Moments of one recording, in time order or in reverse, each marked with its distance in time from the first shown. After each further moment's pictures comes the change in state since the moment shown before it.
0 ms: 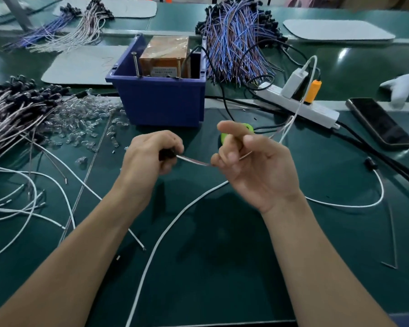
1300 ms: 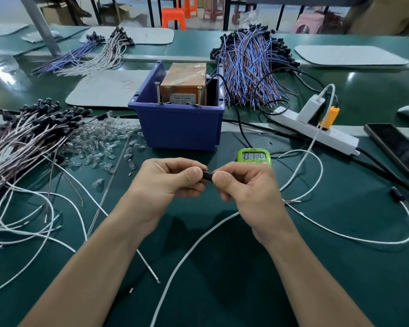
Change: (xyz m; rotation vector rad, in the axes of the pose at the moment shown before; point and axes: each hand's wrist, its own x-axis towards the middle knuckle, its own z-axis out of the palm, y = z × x) left_hand 0.002 0.009 -0.014 -0.184 -0.164 -0.120; right_hand 0.017 0.027 0.018 -0.939 0.370 -0.152
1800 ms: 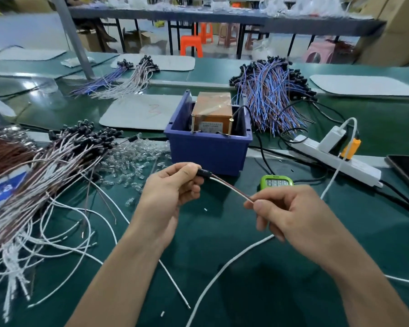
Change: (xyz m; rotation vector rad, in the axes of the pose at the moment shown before) left_hand 0.004 0.017 -0.025 -0.237 0.272 0.042; right_hand -0.001 -0.043 -0.026 -0.284 -0.159 0.164
